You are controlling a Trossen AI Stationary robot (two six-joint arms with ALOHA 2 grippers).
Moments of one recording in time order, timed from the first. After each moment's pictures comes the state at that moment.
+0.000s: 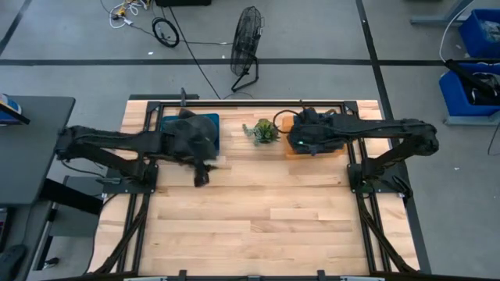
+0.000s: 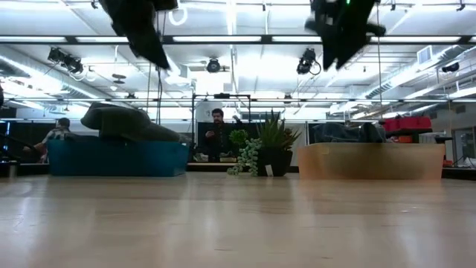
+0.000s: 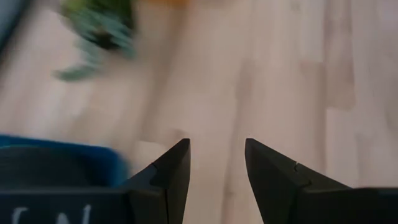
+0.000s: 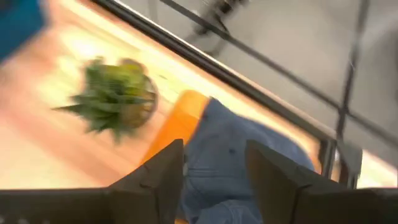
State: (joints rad) left arm -0.04 1.19 1.02 -0.69 -0.14 -0.18; right arm -0.05 1.40 1.35 -1.22 0.72 0.83
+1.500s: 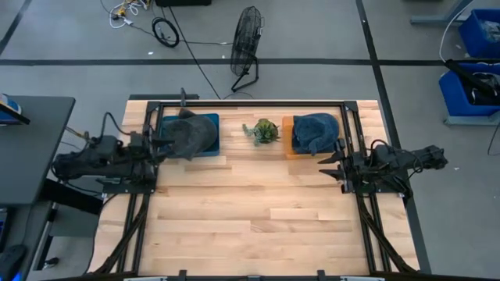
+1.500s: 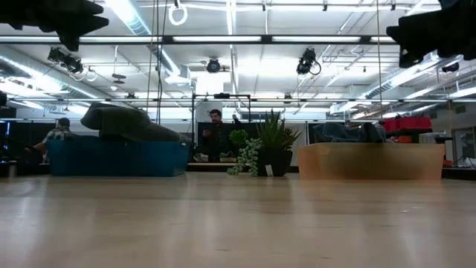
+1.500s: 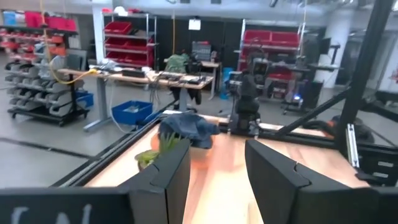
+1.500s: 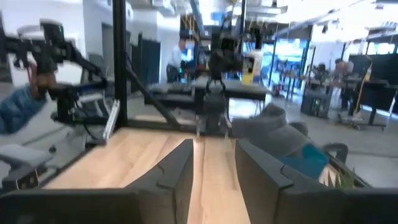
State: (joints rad) left arm -0.04 0.00 0.40 -0.32 -0.29 -0.07; right arm 0.20 0.00 0.11 0.00 0.10 -0.09
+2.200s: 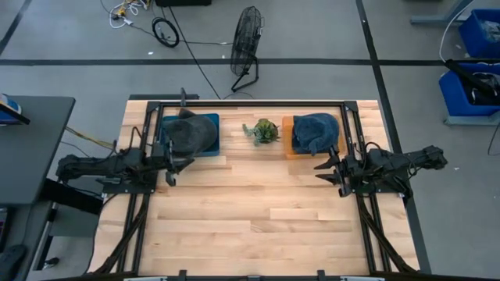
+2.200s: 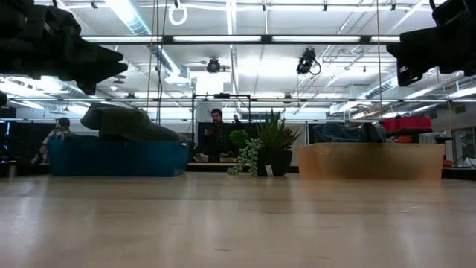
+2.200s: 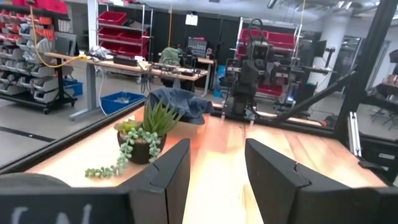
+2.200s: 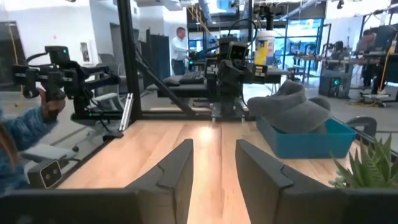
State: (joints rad) left arm -0.04 0.01 0.01 0.07 -0.27 -0.13; right arm 0.20 0.00 0.02 0.06 0.06 0.01
